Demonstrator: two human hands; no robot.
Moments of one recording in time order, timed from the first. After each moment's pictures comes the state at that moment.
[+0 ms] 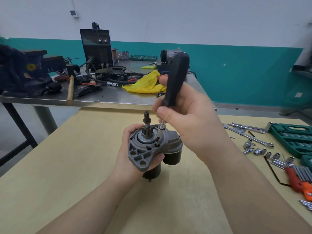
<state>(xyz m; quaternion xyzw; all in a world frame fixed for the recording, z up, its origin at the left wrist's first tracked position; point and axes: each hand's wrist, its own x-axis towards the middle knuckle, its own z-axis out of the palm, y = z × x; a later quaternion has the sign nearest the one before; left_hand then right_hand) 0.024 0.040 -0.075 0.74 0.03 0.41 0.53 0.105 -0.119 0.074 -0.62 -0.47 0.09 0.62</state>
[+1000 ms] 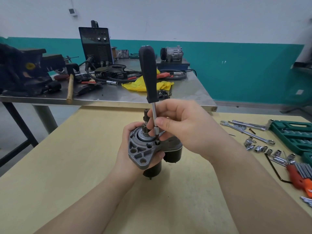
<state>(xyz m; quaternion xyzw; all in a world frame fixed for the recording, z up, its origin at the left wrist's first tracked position) 0.030 0.047 -0.083 0.74 0.04 0.45 0.50 0.118 -0.123 0.067 -0.68 -0.51 0.19 0.50</state>
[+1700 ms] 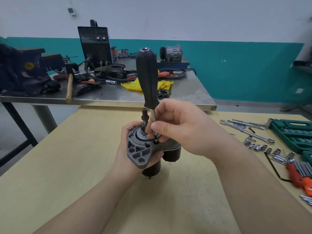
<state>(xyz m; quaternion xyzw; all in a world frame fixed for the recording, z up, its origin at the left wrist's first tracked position) 0.026 0.042 -0.080 0.75 0.03 0.43 0.50 0.121 -0.129 0.066 -0.67 -0.55 0.19 0.46</state>
